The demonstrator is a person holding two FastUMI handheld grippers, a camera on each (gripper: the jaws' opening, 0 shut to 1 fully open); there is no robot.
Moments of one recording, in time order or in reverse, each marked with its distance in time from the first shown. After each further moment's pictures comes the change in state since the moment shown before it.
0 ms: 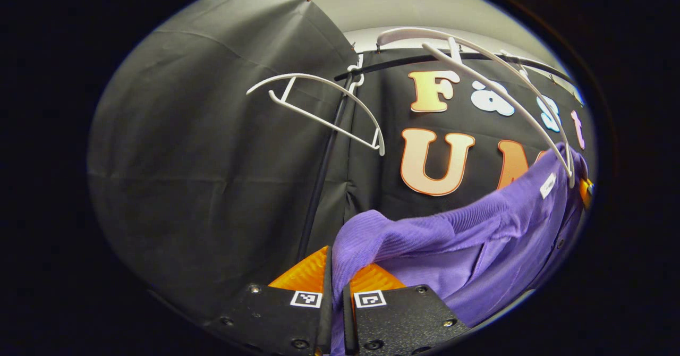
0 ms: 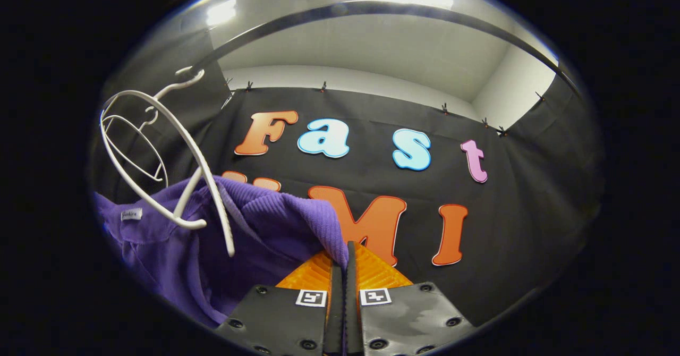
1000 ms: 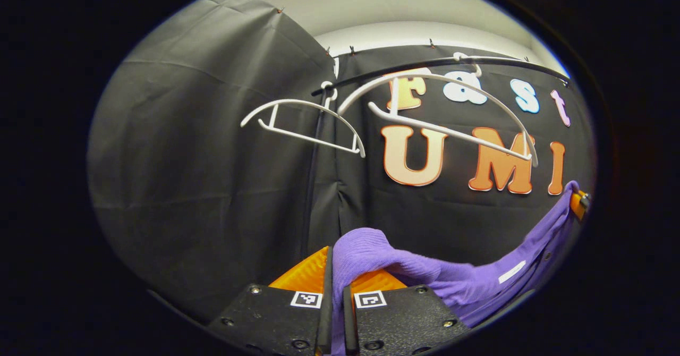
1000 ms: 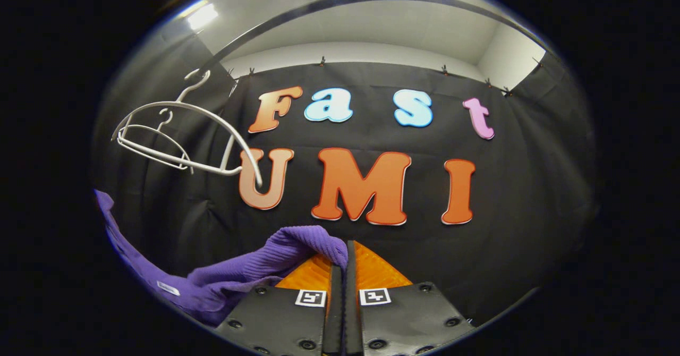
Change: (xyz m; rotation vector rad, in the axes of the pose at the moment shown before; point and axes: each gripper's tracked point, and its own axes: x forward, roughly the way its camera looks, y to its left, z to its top) left arm -0.074 -0.035 0.002 0.091 0.057 -0.087; right arm -0.067 0.008 -0.042 0.128 0.133 0.177
